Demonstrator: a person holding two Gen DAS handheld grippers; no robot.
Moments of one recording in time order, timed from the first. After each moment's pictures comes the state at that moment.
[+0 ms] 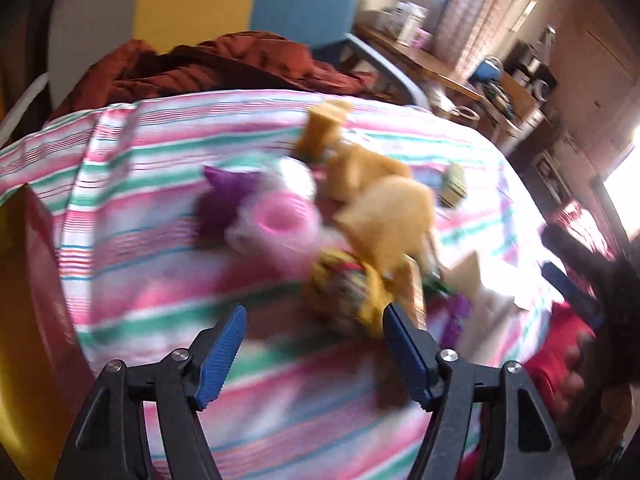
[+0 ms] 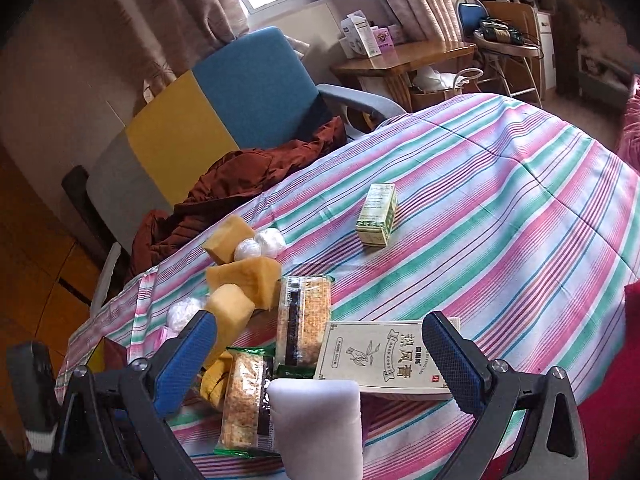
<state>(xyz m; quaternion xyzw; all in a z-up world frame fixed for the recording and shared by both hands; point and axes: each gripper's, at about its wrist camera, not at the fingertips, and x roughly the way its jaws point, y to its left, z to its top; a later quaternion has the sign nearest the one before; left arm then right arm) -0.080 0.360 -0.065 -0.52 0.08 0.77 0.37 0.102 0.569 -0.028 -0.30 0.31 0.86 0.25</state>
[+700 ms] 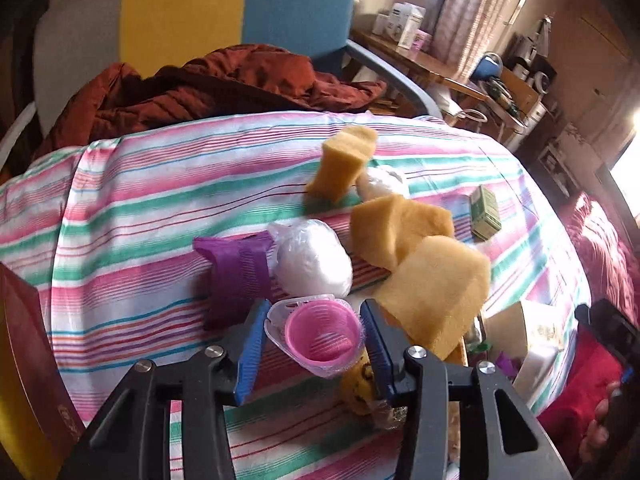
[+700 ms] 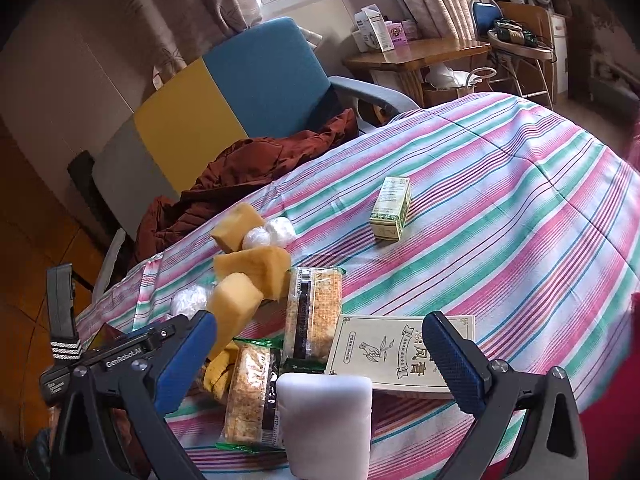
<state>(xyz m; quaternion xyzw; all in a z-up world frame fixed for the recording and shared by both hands) -0.123 0.399 -0.079 -0.48 0.11 0.78 0.39 0.095 0.563 -0.031 -0.31 0.31 0.87 0.24</state>
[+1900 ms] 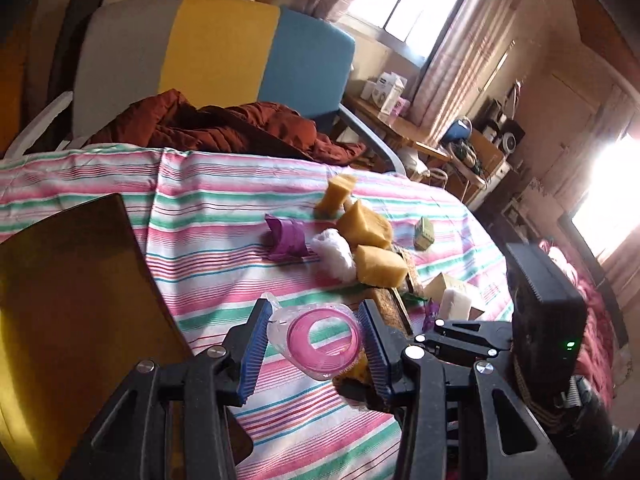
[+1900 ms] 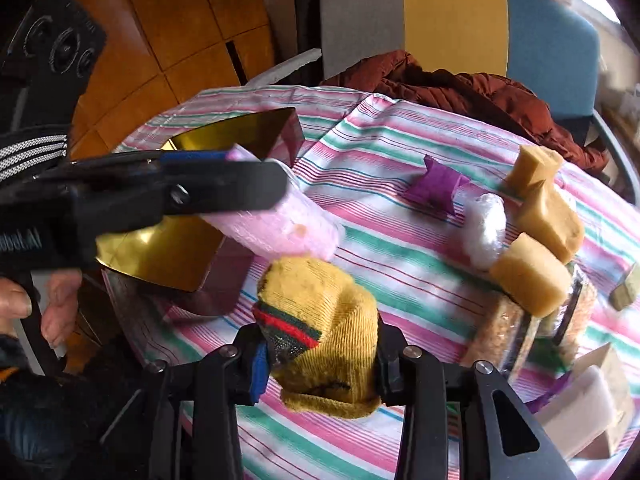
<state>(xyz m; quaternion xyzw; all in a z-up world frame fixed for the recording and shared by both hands) -0.065 0.234 -0.006 -0.43 -0.01 0.80 0.42 0.015 0.368 -0.050 -0.46 0.05 0.88 -0.11</state>
